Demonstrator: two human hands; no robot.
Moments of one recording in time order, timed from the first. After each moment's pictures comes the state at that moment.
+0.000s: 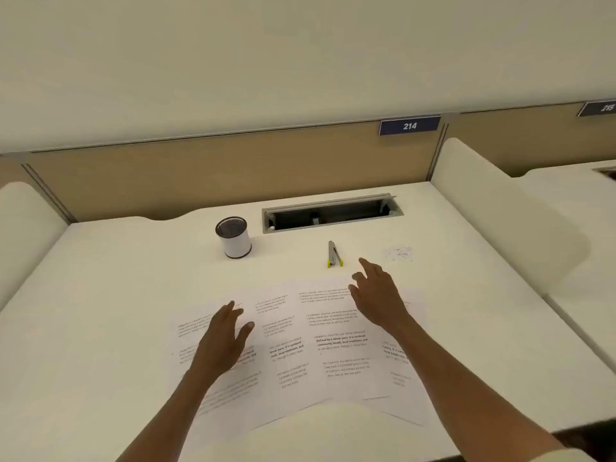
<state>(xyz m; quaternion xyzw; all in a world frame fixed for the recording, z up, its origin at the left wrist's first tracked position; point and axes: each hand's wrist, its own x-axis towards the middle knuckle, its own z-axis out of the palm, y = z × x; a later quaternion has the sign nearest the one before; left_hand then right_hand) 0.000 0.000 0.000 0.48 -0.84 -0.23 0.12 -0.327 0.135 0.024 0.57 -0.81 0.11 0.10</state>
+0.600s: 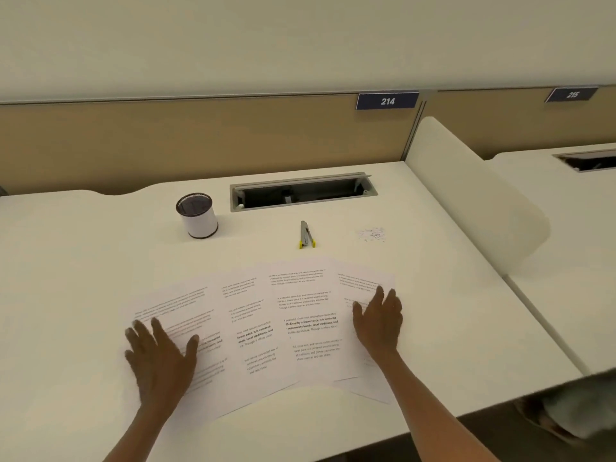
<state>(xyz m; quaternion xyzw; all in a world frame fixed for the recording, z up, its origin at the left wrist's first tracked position) 0.032 0.026 -0.052 0.64 -0.75 -0.12 0.14 -0.313 0.204 -0.032 0.25 -0.95 0.16 -0.05</state>
